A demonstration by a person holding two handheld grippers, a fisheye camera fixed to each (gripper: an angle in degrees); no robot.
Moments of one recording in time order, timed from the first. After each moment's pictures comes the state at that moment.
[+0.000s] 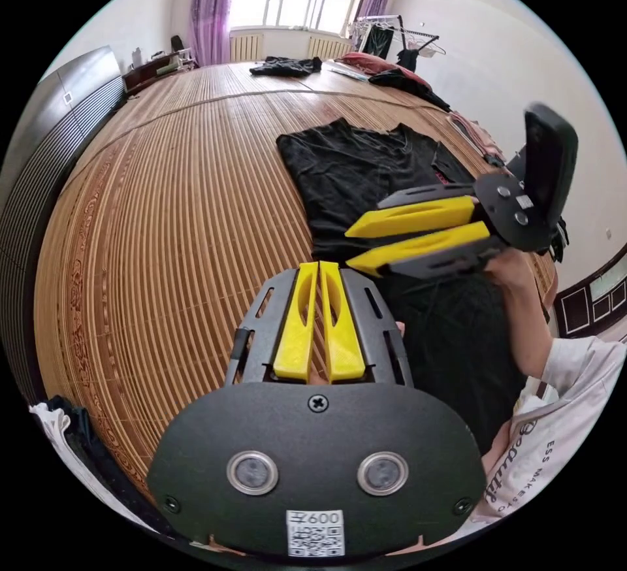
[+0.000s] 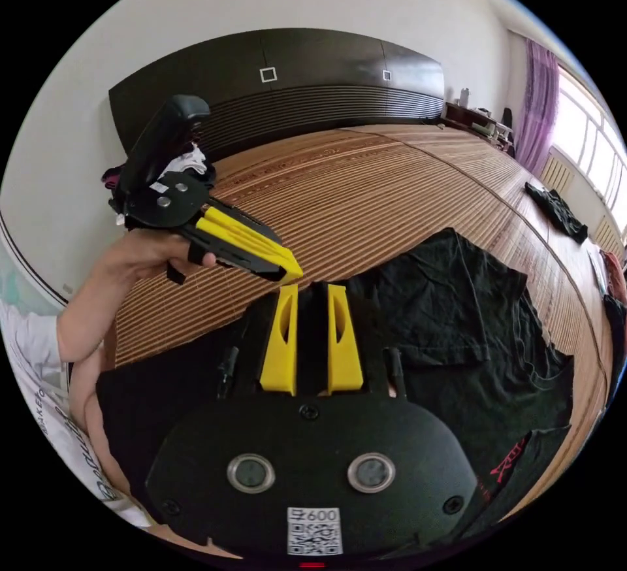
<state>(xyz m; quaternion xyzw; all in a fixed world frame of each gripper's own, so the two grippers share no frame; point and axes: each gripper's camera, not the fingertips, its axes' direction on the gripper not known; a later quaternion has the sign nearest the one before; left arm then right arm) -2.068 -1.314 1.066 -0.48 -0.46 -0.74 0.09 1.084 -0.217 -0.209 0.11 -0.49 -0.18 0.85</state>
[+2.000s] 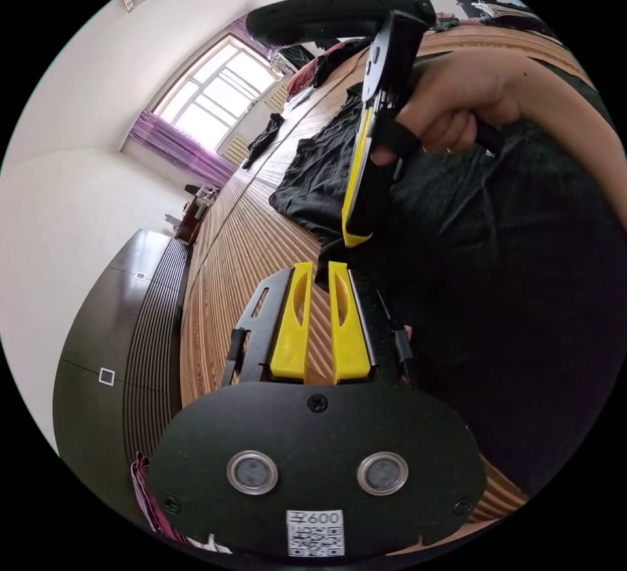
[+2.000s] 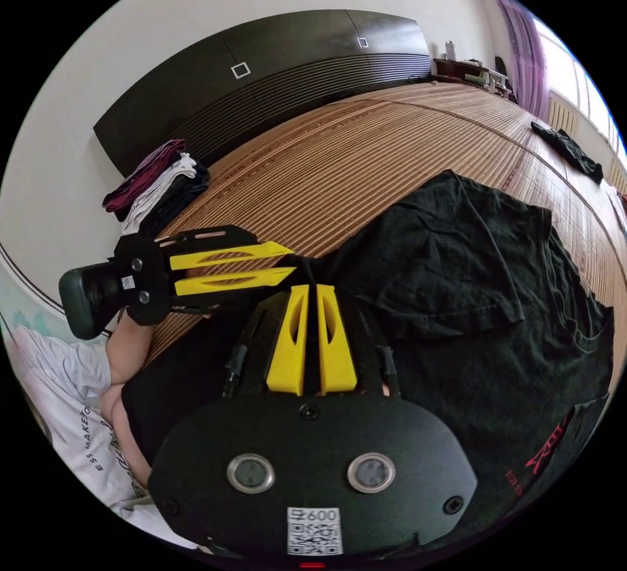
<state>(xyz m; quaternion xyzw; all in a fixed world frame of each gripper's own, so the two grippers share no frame) -1.782 -1.223 1.134 -0.79 -0.37 -0.45 0.19 1.243 -0.386 -0.231 0.06 -0.57 -0.13 0.81</state>
